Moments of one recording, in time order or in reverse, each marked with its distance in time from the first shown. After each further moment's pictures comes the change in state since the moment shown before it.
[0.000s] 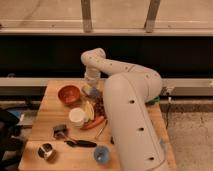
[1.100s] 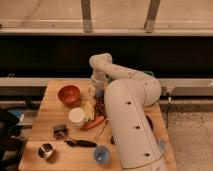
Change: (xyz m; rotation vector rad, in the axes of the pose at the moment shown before) arm 0.020 -0.040 0.042 -0.043 0.008 0.116
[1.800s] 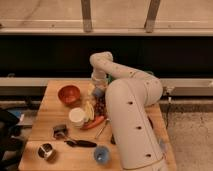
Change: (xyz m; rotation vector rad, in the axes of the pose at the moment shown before) arm -0.007 -0.004 -0.009 0.007 -0.031 0.005
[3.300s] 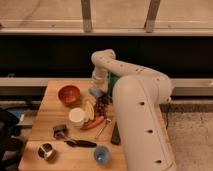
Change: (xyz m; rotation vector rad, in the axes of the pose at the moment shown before) arm 0.003 0.004 -0.033 0.026 -0.061 0.022
